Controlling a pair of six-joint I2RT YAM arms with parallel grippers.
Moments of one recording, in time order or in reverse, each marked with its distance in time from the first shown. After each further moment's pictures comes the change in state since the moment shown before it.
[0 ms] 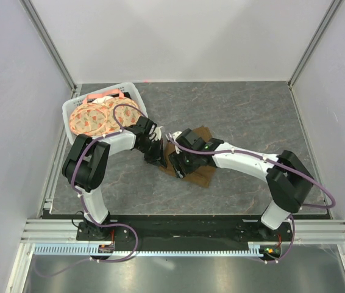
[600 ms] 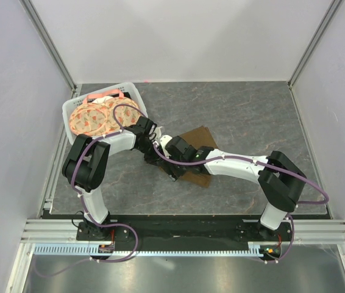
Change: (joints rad) left arm 0.000 0.000 0.000 -0.006 0.000 0.000; right arm 0.130 0.074 0.003 0.167 0.158 -0.137
